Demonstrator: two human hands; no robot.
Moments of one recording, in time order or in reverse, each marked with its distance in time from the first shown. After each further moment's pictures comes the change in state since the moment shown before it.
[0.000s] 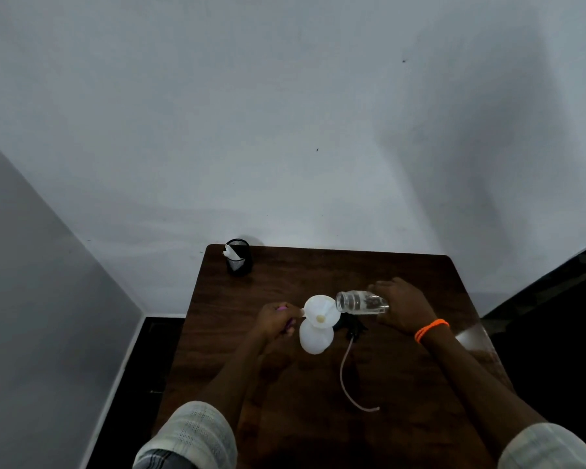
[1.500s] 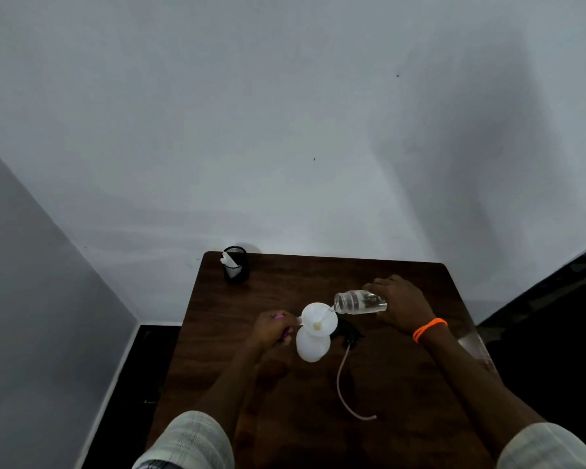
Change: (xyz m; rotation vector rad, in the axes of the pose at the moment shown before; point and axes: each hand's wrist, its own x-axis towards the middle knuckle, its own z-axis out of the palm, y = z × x) left_hand -0.007 0.000 0.002 -0.027 0.001 0.009; right_hand 0.005 0.000 -0.020 -0.046 0.037 -0.014
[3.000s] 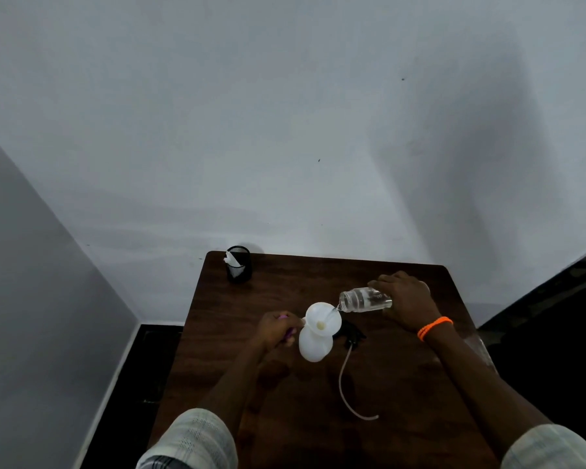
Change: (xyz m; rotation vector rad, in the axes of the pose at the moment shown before) left_hand -0.010 0.005 -0.001 0.022 -0.024 0.007; right_hand -0.003 -0.008 -0.018 -0.076 0.052 0.015
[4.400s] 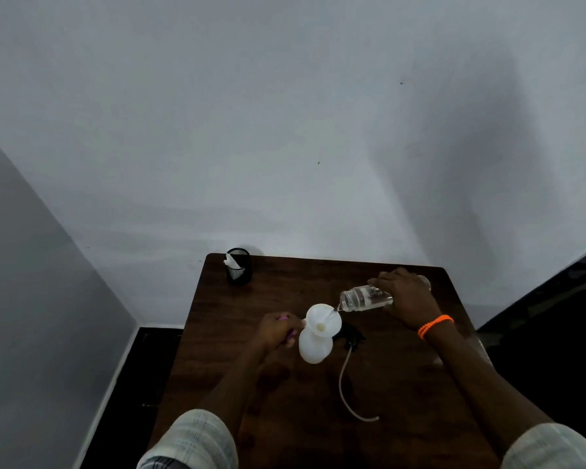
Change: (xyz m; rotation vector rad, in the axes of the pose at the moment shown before) left_hand 0.002 0.001 0.001 0.009 0.001 0.016; right_hand 0.003 0.002 -0.005 0.104 0.043 -0.014
